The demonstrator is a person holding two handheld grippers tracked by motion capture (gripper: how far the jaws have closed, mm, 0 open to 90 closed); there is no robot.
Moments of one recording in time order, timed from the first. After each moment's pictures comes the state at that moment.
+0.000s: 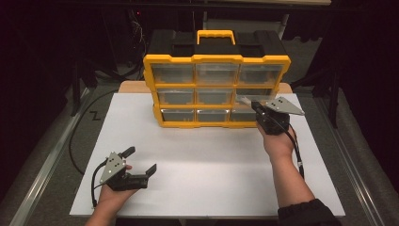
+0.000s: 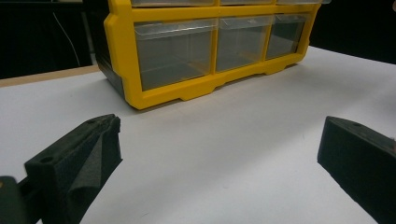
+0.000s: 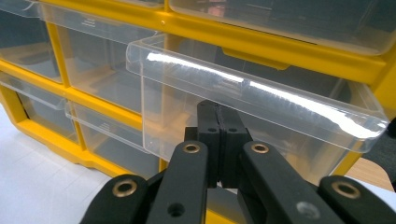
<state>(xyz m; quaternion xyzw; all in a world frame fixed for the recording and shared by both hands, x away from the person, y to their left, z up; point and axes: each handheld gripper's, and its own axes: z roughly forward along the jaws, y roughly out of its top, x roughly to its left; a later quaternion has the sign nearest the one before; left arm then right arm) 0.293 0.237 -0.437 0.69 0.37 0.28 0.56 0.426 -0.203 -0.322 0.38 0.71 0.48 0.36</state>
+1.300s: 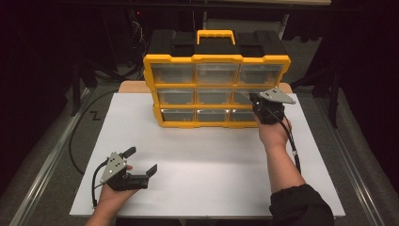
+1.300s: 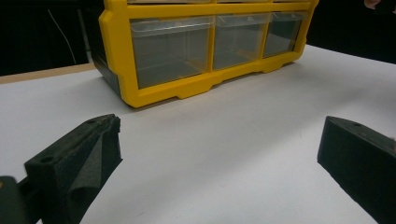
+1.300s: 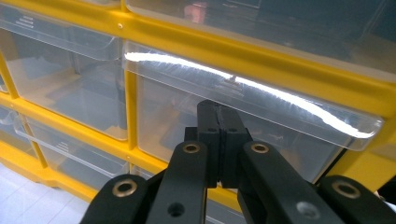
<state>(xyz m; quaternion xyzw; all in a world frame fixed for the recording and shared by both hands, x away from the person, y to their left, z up) 0.293 0.236 -0.437 0.69 0.37 0.27 0.56 0.457 -0.194 -0.320 0.40 0.70 0.45 0.38</state>
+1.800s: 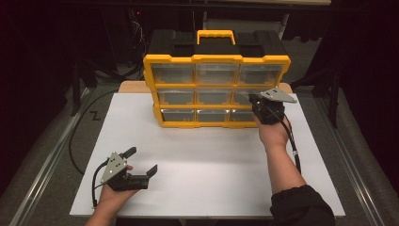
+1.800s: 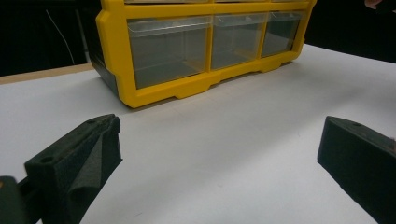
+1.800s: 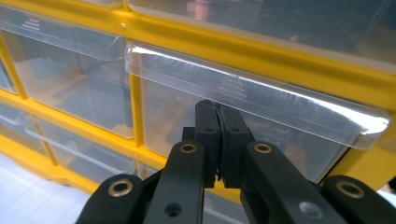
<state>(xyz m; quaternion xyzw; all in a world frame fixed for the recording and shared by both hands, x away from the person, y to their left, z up) 0.293 0.235 -0.437 0.69 0.37 0.27 0.56 0.456 -0.195 -0.319 0.41 0.71 0.45 0.36</state>
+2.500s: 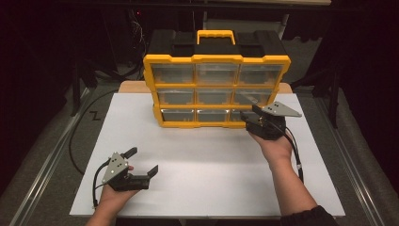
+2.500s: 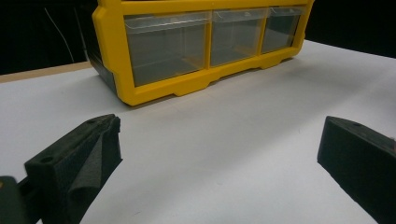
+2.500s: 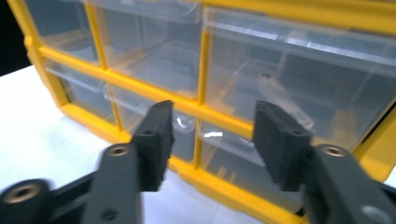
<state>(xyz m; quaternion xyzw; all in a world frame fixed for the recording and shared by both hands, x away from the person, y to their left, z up) 0.293 0.233 -0.438 0.70 0.37 0.27 0.55 0.416 -0.198 -0.330 0.38 0.73 0.48 0.30</state>
